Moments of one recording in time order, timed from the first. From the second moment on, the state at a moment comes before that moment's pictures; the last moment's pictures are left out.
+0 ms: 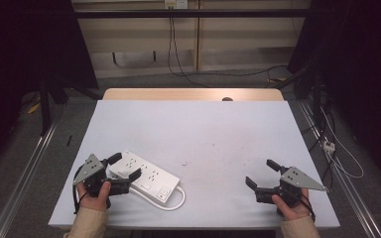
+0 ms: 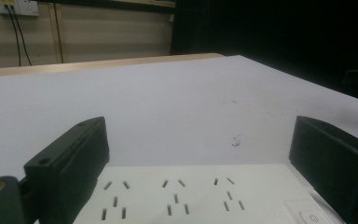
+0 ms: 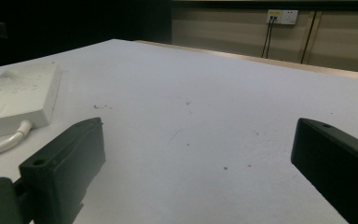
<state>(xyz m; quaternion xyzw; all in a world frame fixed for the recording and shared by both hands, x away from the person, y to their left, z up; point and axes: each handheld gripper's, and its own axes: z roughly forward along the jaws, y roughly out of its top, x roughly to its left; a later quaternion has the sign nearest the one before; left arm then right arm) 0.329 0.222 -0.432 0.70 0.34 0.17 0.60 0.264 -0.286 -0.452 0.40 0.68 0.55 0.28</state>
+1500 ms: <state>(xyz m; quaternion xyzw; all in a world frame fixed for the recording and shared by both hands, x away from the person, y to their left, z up) 0.327 0.181 -0.429 0.77 0.25 0.06 0.58 0.266 -0.283 -0.452 0.40 0.69 0.54 0.28</state>
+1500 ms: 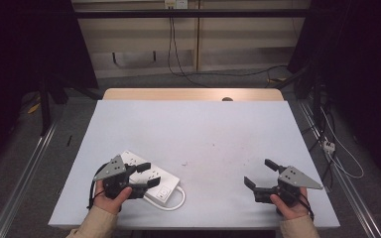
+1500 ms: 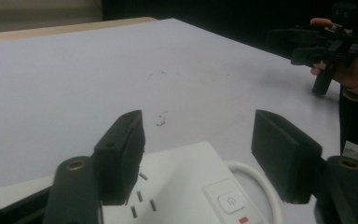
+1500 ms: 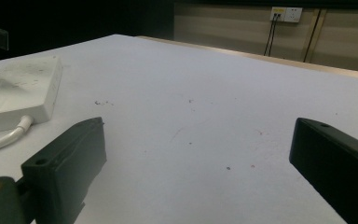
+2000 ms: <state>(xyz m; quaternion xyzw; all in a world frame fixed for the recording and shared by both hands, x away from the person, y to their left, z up) 0.327 0.179 -0.430 0.79 0.23 0.04 0.57 0.266 -0.284 -0.452 0.40 0.68 0.54 0.28</state>
